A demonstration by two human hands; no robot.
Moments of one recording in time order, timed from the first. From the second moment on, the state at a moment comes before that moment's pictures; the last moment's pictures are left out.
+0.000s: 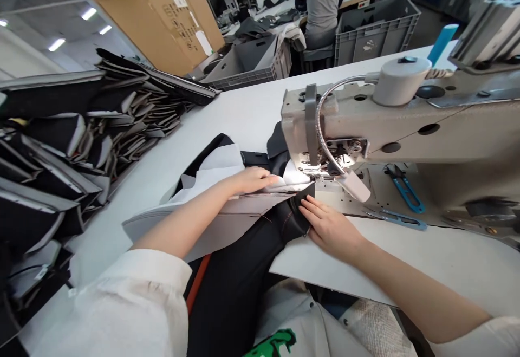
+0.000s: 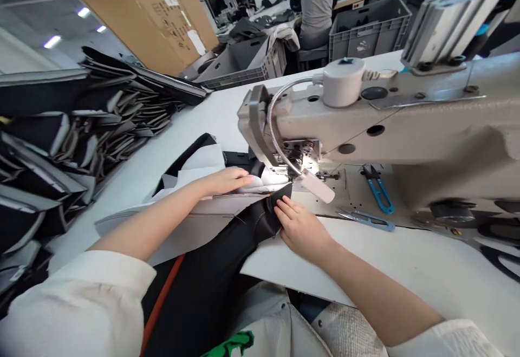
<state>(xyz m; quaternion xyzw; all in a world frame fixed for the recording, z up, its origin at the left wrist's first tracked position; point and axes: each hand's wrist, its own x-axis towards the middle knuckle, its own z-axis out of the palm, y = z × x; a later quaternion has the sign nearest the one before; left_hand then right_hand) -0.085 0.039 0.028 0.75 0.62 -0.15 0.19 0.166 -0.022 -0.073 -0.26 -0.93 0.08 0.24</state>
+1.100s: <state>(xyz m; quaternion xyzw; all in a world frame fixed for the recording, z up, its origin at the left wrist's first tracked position) -0.017 -0.043 0.048 0.84 0.51 -0.16 0.14 0.143 -0.051 -0.065 -0.13 -0.95 0.16 0.21</state>
